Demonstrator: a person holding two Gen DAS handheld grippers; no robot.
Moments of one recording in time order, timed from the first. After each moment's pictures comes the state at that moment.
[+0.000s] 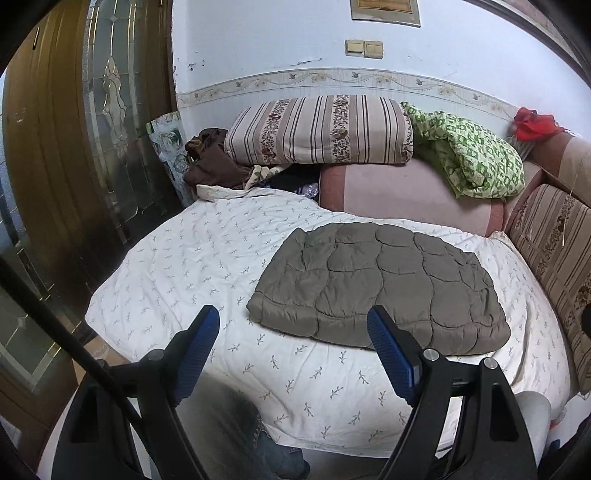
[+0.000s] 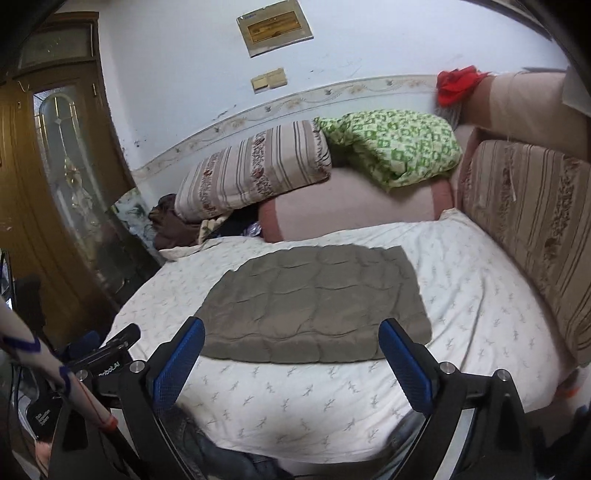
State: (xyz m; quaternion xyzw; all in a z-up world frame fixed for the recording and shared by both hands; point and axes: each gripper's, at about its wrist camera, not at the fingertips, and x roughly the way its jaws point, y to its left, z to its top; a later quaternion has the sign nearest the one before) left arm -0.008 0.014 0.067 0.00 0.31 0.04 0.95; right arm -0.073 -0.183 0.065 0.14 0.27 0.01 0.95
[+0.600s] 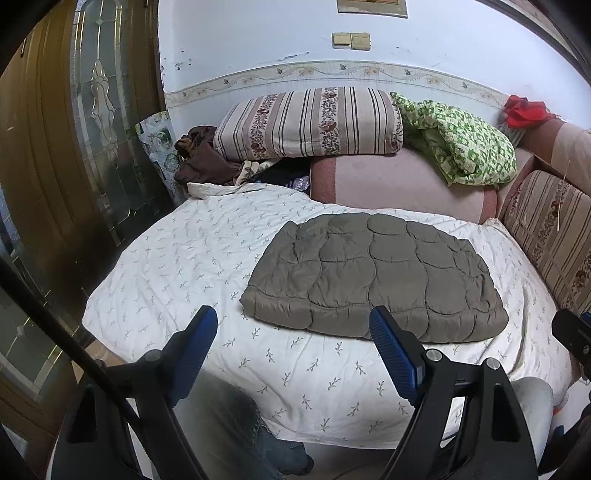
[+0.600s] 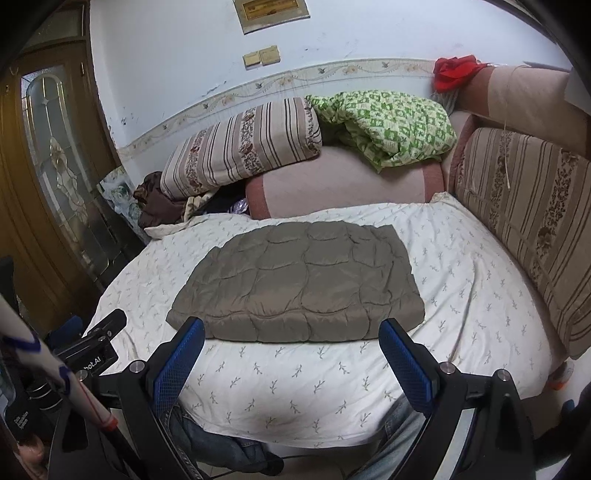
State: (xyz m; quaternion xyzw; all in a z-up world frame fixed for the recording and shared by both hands) left arm -0.010 0.007 0.062 0.01 0.32 0.03 0.95; right arm -0.066 -0.173 0.049 0.12 0.31 -0.02 0.94
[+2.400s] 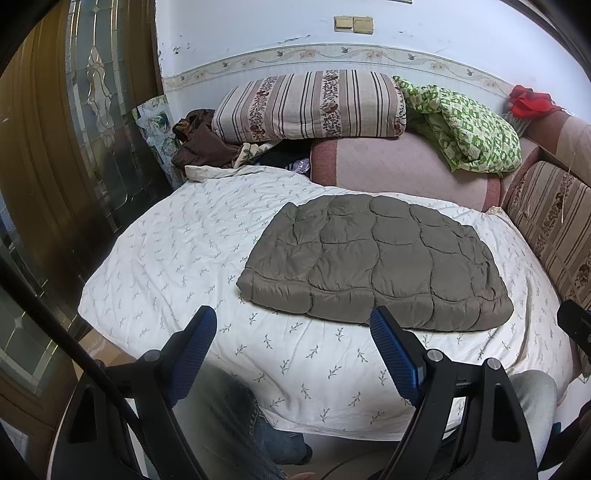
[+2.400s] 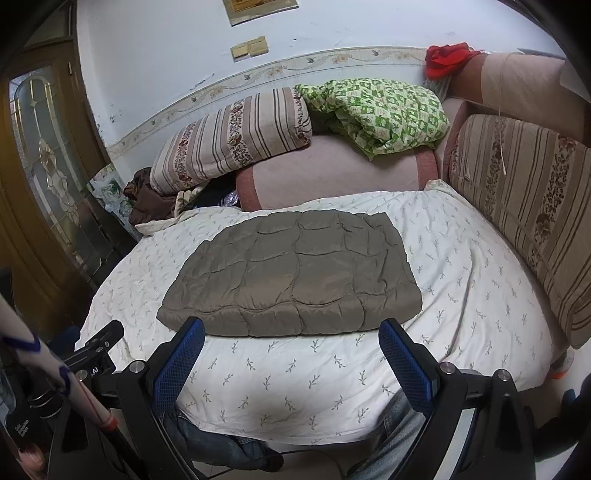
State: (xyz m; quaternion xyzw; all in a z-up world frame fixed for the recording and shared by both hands) left arm -0.003 0.000 0.044 0.01 0.35 0.03 0.94; right arm -0.057 -0.181 0.036 0.14 0.33 -0.03 0.93
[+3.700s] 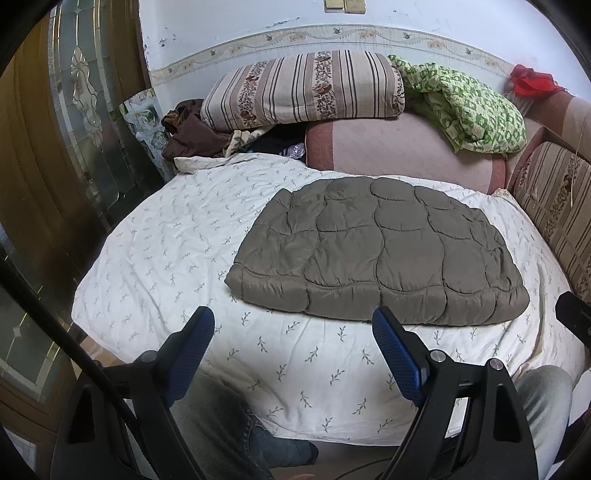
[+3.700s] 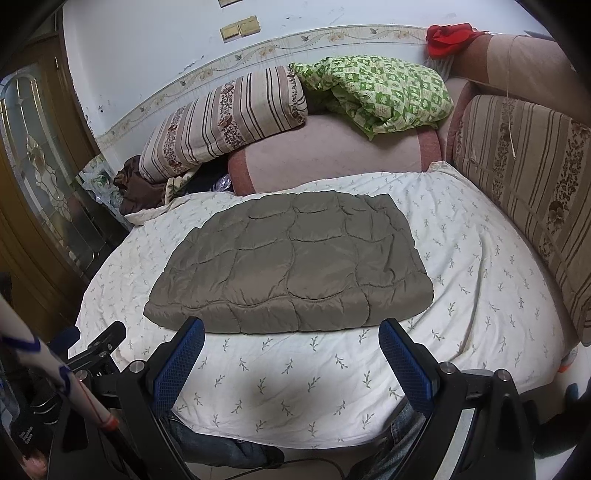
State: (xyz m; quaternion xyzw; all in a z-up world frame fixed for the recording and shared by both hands) left arm 0.037 -0.004 0.017 0.03 0.37 0.03 0.93; right arm -0.020 -0.181 0.011 0.14 0.36 -0.04 0.92
